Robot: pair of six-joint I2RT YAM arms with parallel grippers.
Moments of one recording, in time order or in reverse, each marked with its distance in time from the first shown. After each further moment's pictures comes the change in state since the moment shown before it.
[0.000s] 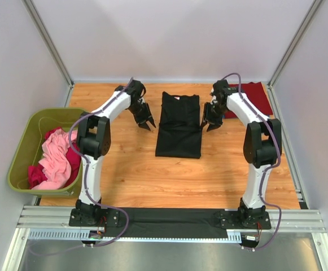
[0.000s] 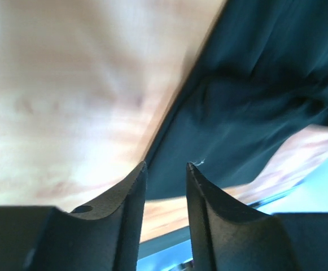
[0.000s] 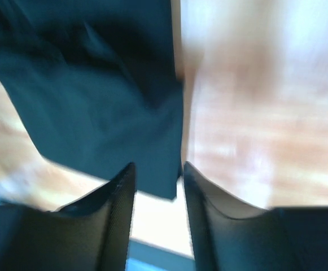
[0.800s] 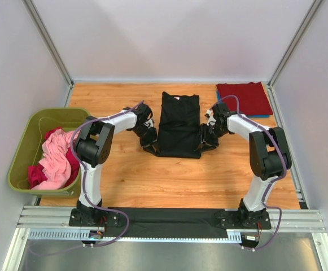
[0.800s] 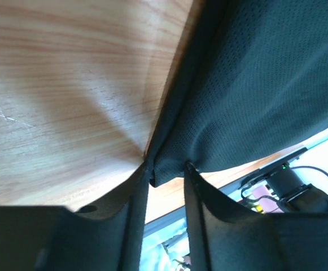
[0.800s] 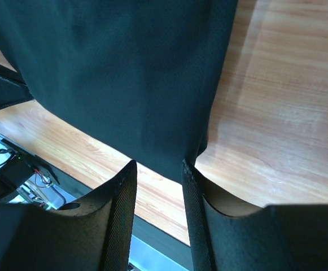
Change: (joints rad) left arm -0.121 -0.164 -0.497 0.203 0.142 0.079; right arm 0.037 -0.222 -0.551 0.282 -0.241 -0.010
